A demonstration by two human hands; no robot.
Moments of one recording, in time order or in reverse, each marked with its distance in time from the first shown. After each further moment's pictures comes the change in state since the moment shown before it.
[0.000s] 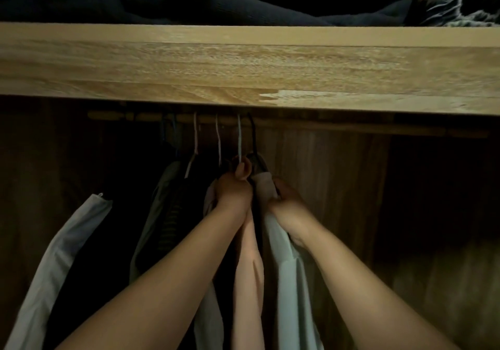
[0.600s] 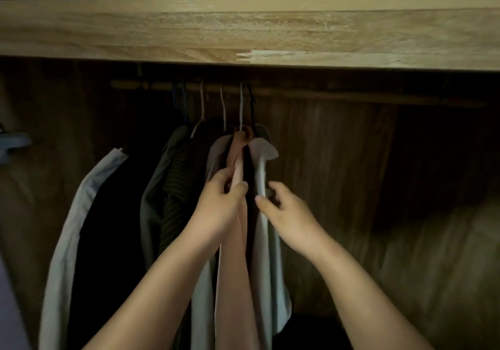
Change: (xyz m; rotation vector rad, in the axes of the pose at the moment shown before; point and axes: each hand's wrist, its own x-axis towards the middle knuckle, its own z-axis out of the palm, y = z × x) left_hand -0.137 -0.025 -0.056 0.179 -0.112 0.178; right_hand -0.092 0.024 -0.017 -0.188 -0.177 0.001
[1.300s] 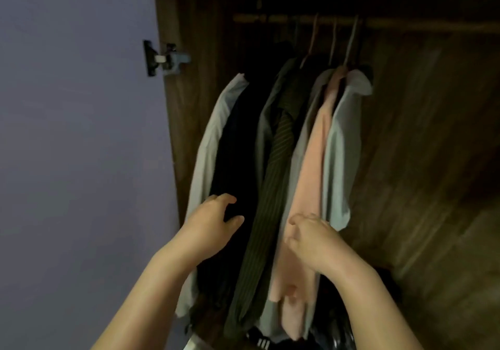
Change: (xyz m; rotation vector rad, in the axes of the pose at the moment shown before) left_hand -0.181 -0.081 -0.139 0.761 -0.045 -0.237; right_hand -0.140 0.001 0.113 -0.622 -0.483 0.018
